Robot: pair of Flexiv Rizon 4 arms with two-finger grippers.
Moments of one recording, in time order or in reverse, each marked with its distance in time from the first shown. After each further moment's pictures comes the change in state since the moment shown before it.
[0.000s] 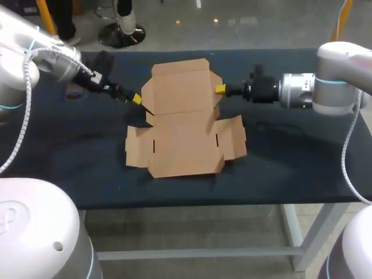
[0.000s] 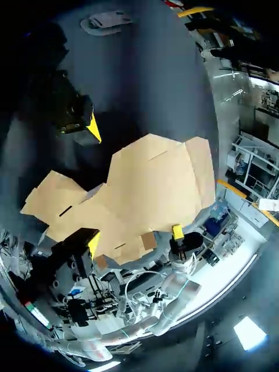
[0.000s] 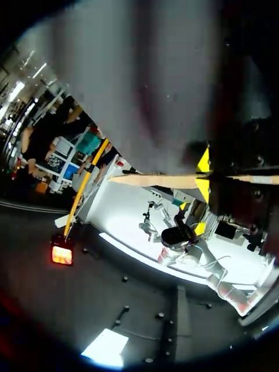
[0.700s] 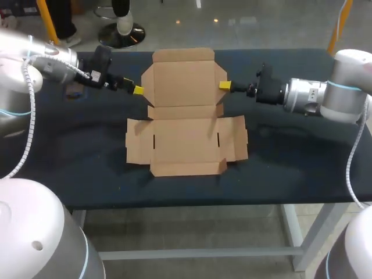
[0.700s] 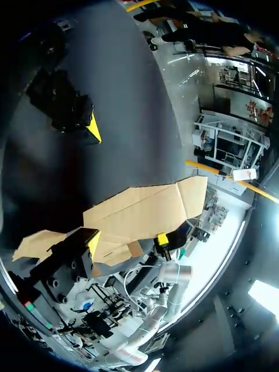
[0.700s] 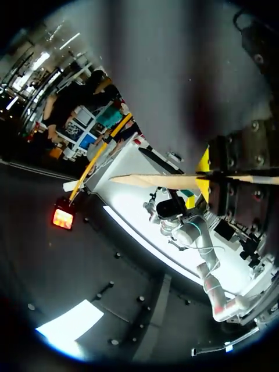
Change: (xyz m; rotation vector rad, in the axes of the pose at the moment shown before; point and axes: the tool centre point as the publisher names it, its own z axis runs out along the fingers) left arm -0.027 -0.046 0.010 0.206 0.056 0.240; right arm 0.030 0.005 -0.014 -0.096 0.130 -0.185
